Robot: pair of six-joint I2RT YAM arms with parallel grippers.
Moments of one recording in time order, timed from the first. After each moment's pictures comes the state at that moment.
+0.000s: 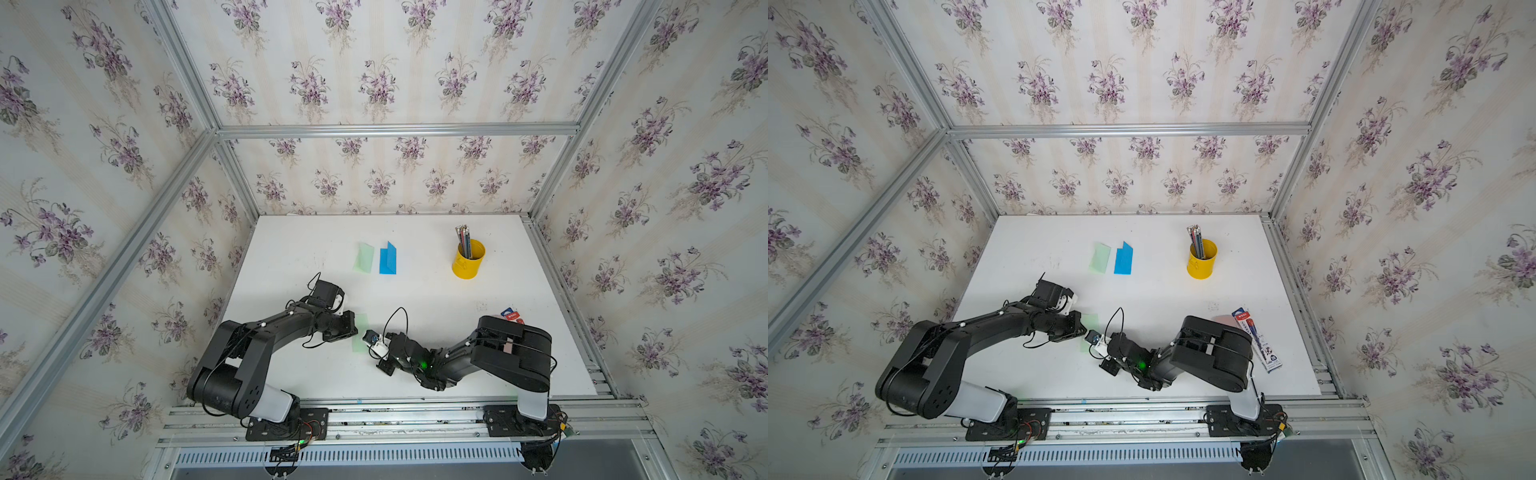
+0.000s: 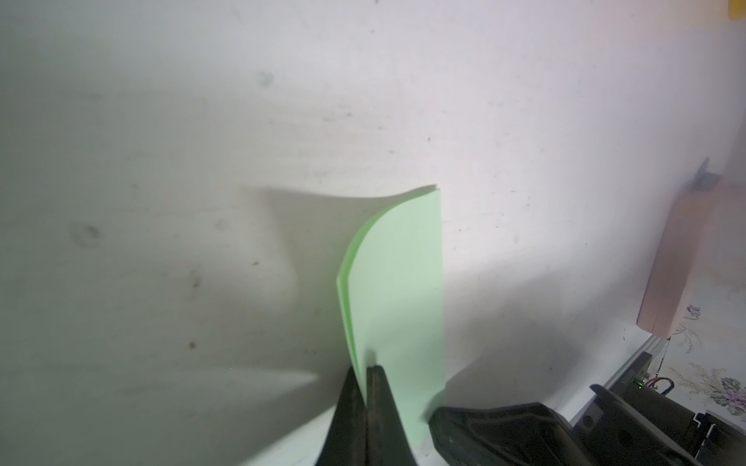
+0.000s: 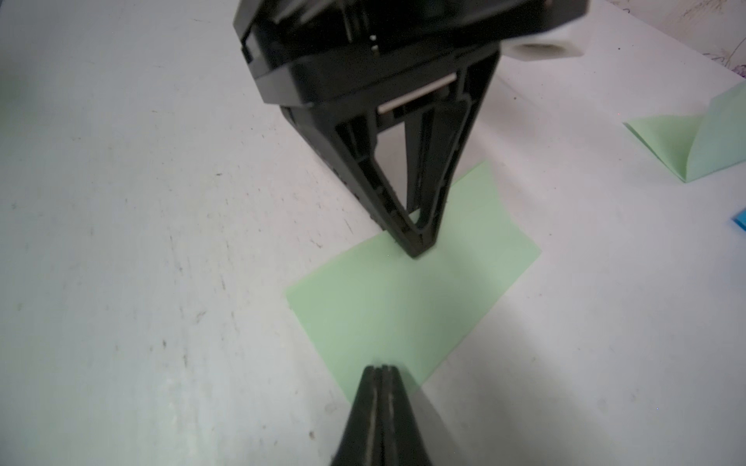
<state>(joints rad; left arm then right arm) -0.30 1.49 0.61 -0.33 0.43 -0.47 1.22 1.93 0.64 0.75 0.14 -0.06</state>
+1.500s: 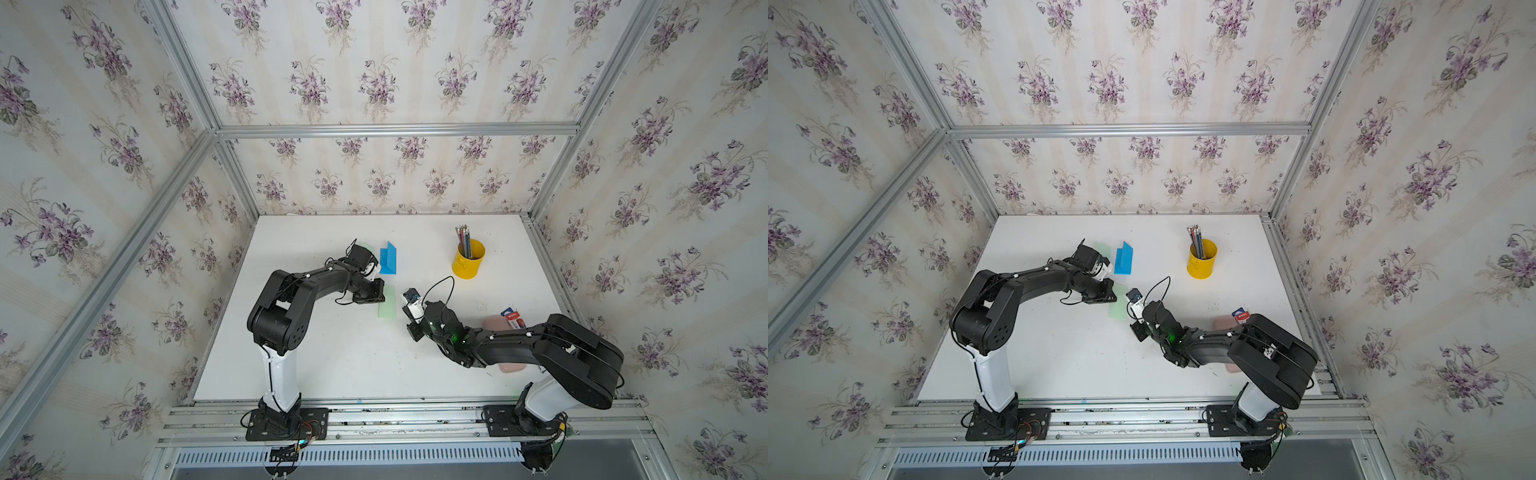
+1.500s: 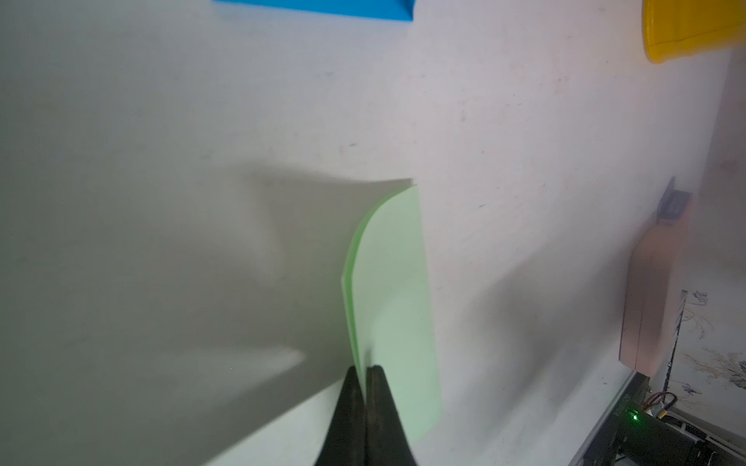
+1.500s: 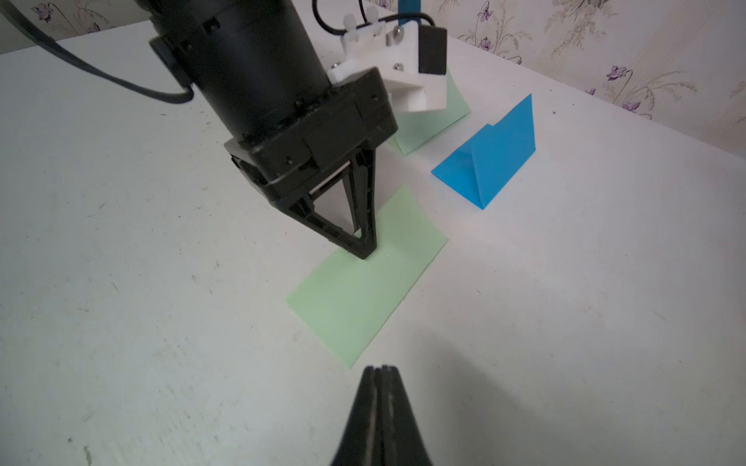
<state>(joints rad) -0.41 1.97 1.21 -0.42 0.46 -0.37 0.92 1.58 0.52 0.56 0.19 0.03</state>
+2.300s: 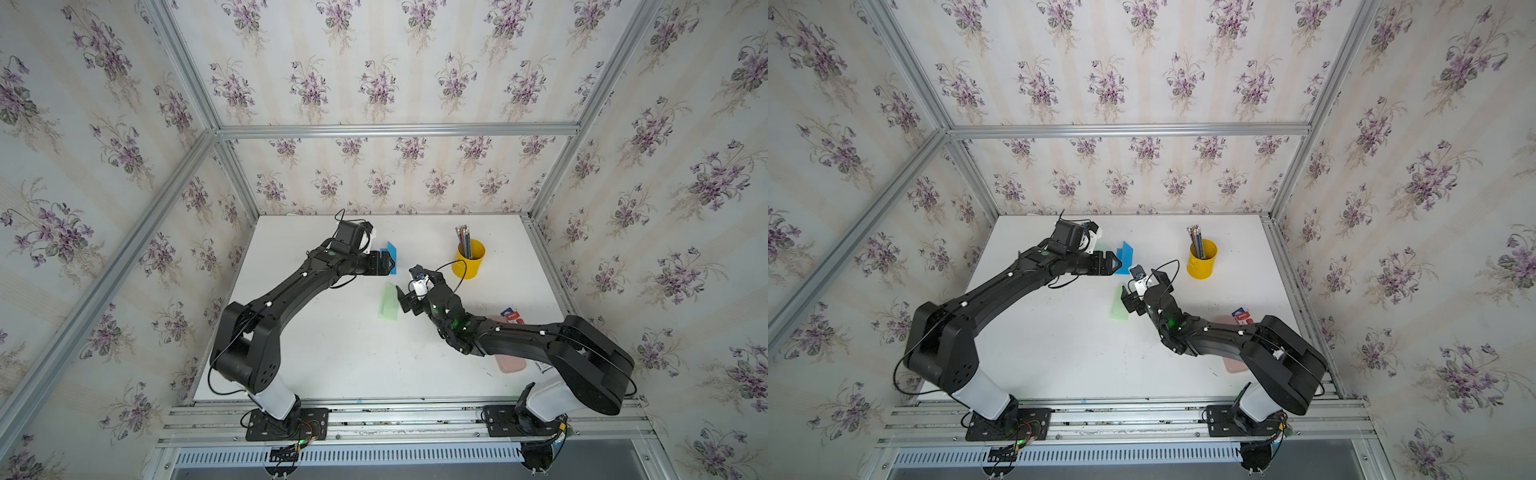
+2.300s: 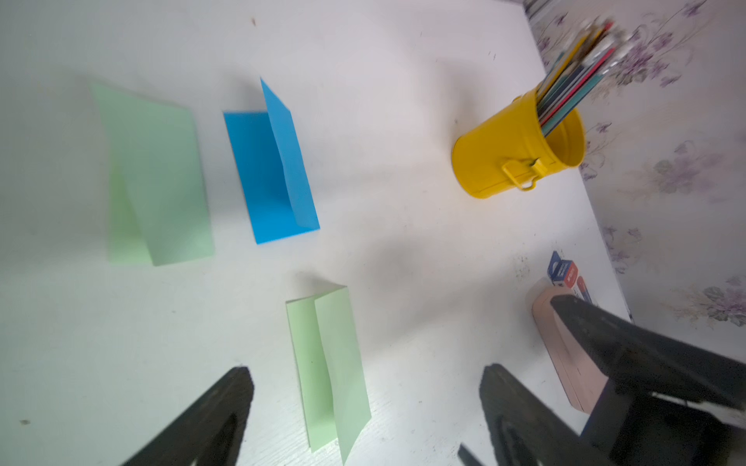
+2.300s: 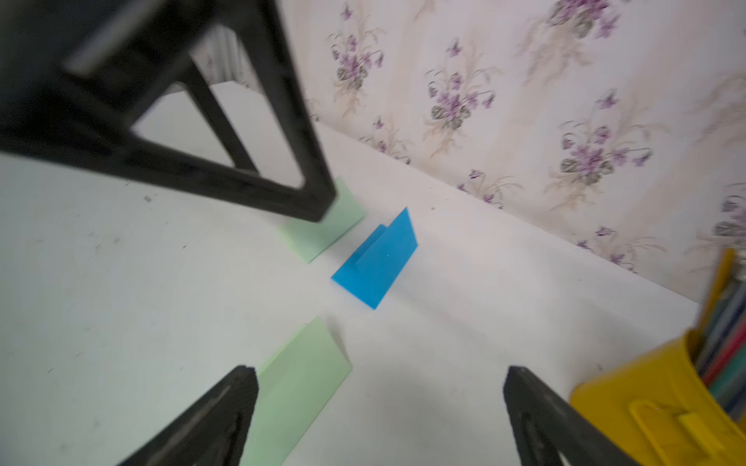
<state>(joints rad) -0.42 1.58 1.27 -0.45 0.24 -0.34 0.85 1.49 0.64 0.60 0.44 -0.09</state>
